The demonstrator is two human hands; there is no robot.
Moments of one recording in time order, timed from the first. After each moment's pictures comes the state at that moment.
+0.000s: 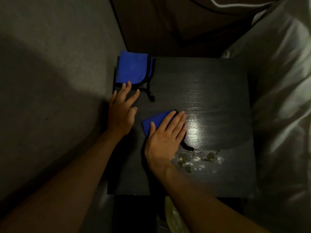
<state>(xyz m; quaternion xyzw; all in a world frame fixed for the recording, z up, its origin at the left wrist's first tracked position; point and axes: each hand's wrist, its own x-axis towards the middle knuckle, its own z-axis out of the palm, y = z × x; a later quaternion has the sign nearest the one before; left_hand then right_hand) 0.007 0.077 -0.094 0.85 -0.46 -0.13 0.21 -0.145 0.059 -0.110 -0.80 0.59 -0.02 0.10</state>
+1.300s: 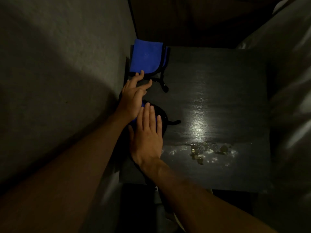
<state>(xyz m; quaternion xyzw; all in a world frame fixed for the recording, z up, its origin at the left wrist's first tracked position) 0.016 0.075 -0.086 0.78 -0.29 -0.34 0.44 -0.117 0.120 -0.110 -0.91 0.38 -0.03 0.19</state>
